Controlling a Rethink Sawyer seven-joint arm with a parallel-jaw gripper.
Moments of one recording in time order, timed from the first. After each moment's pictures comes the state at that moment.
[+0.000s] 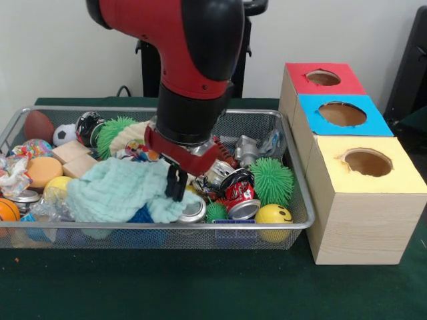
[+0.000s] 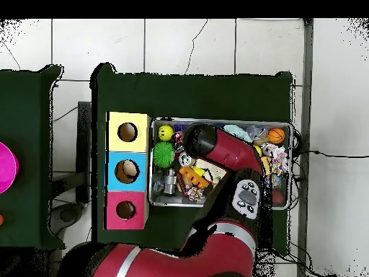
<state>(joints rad) -0.09 -0.31 -0.33 1.40 0.32 0.48 1.93</state>
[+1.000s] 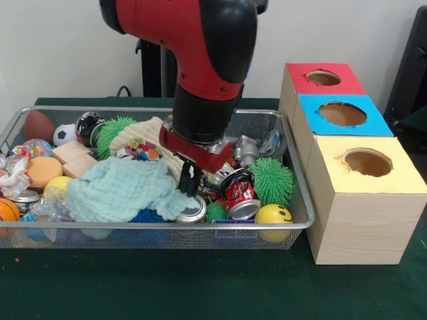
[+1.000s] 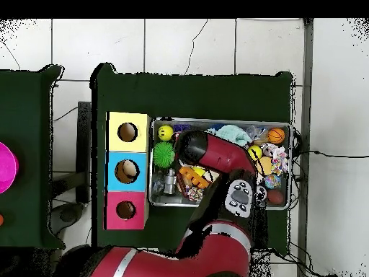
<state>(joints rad) -0.07 -0.32 -0.30 1.43 0.24 0.47 1.93</state>
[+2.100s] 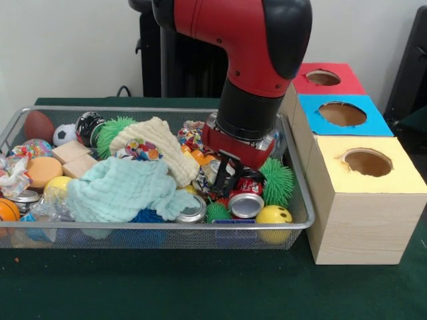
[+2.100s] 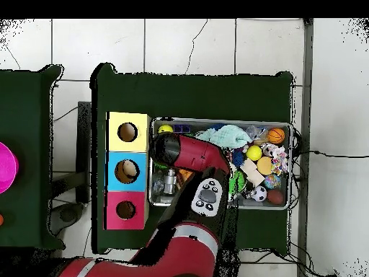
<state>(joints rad) 0.04 -0.32 -0.33 1.43 0.24 0.45 1.93</state>
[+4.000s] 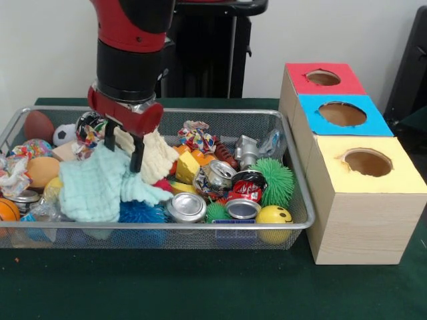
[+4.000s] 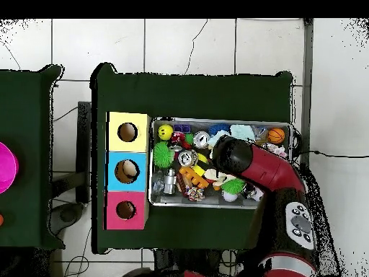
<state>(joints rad) -0.29 -0.49 -0.21 1.52 0.08 0.45 1.93</state>
